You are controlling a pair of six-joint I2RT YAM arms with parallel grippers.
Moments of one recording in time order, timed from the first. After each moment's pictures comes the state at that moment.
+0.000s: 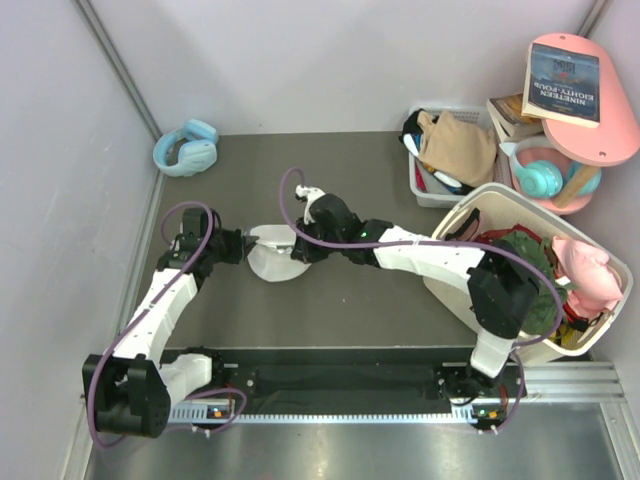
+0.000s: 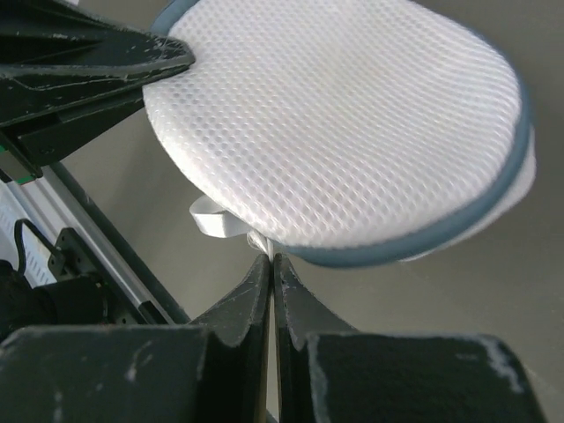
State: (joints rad) left arm -0.09 1.08 0.74 -0.42 0.14 -1.51; right arm 0.95 1.77 1.33 -0.19 -0.10 0.53
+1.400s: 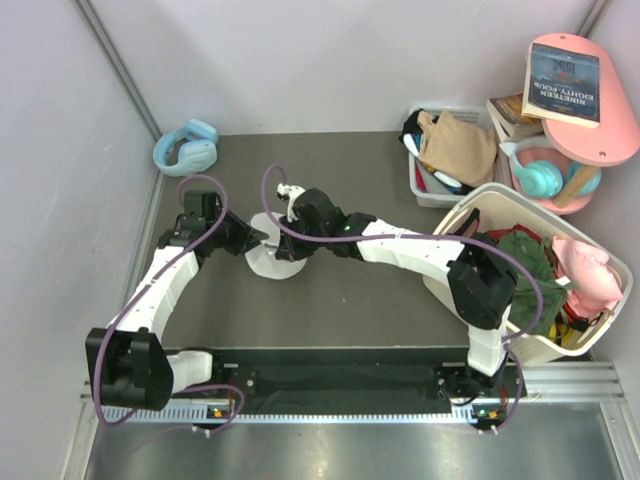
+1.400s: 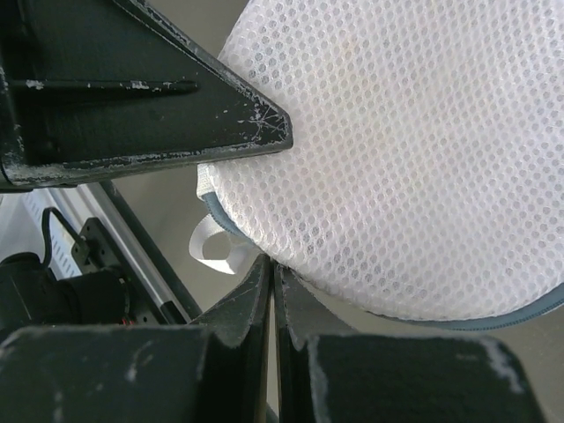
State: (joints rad) left arm -0.09 1.21 0.89 -0.48 0.34 -1.04; right arm 0.96 1.88 1.47 -0.22 -0.20 0.51
